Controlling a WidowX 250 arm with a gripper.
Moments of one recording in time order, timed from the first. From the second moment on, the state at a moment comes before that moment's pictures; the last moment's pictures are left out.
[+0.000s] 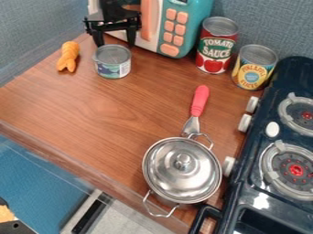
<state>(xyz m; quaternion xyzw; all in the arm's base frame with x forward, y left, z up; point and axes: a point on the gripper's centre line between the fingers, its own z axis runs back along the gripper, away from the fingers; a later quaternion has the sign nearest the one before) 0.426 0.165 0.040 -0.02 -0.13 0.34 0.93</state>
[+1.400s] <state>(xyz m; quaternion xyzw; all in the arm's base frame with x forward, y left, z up) 0.319 0.094 0.026 -0.02 -0.08 0.32 0.94</state>
